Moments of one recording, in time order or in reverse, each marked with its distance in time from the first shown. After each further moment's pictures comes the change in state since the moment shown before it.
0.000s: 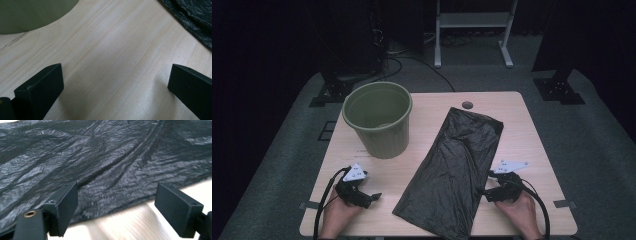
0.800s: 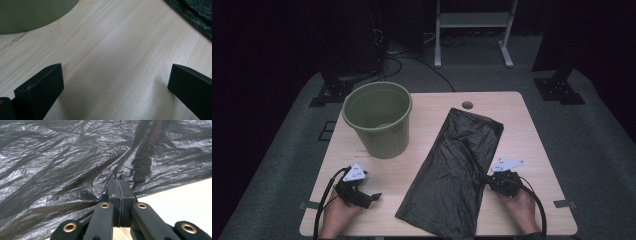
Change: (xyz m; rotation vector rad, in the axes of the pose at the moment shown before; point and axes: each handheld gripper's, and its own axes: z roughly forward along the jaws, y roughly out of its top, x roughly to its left) left arm 0.000 0.000 0.000 0.000 0.001 -0.001; right arm -0.005 0.006 0.003 0.042 -0.075 -0.038
